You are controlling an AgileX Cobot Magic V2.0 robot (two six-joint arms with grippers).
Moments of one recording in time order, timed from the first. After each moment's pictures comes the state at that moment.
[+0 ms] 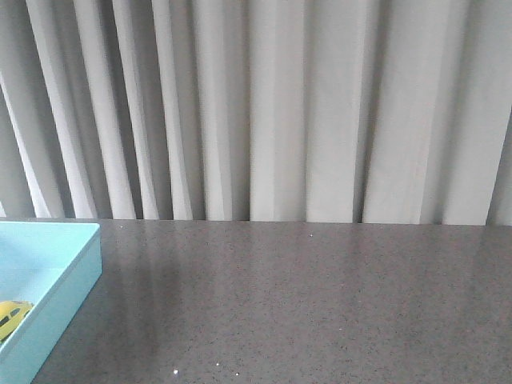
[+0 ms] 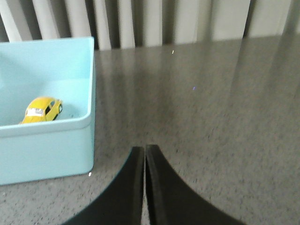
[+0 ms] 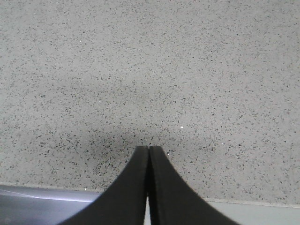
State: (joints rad) left arm -0.14 0.22 -0.35 -0.07 0.45 -0.01; right arm 0.10 0.58 -0.77 -0.11 1.07 0.12
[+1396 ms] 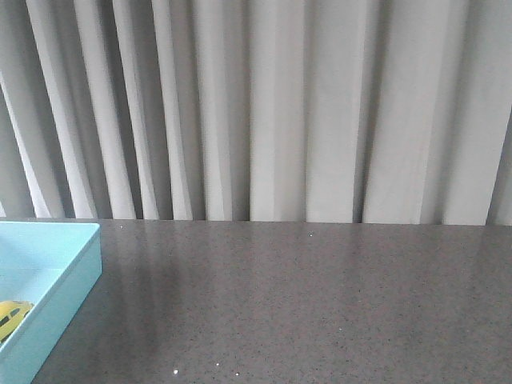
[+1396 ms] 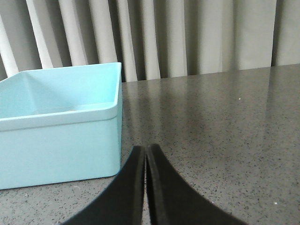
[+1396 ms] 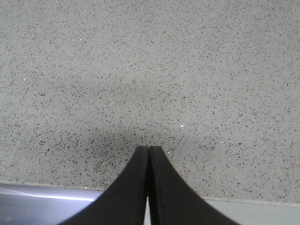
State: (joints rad) left arm -0.08 -0.01 0.02 0.03 0.10 -0.03; right arm 0.10 0.58 -0.77 -0.11 1.07 0.12
